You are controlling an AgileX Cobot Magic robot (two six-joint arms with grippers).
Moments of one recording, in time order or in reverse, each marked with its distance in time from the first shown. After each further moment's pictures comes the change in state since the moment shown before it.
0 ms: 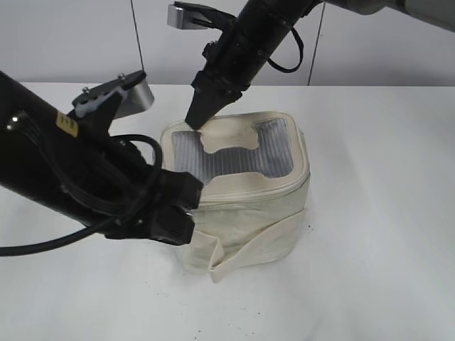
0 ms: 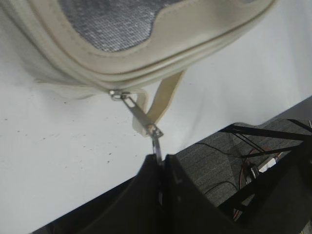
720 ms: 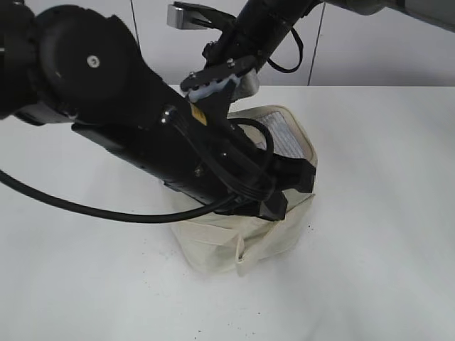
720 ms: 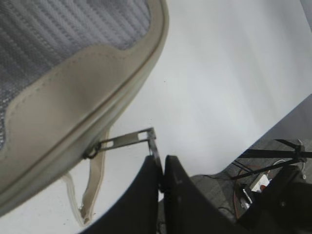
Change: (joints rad) left arm -0.148 0.241 -0.217 -0.025 -0.180 0.033; right arm 0.001 0.000 0.000 0.004 0.000 -0.004
